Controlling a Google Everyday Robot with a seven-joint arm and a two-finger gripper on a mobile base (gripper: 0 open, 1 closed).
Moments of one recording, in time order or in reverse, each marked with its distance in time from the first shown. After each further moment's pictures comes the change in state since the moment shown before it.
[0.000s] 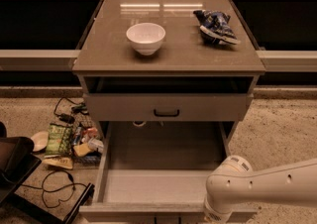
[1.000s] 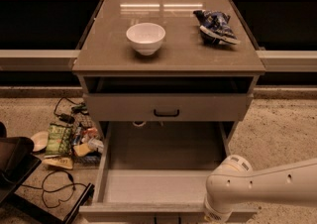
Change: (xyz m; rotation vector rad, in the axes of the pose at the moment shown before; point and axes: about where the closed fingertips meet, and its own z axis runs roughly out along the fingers) arm 0.000 0.000 0.000 0.000 0.000 0.000
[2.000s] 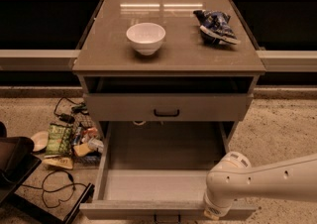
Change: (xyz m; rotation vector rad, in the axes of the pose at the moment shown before) arm -0.008 -0.023 0.005 0.034 -0.021 -0.036
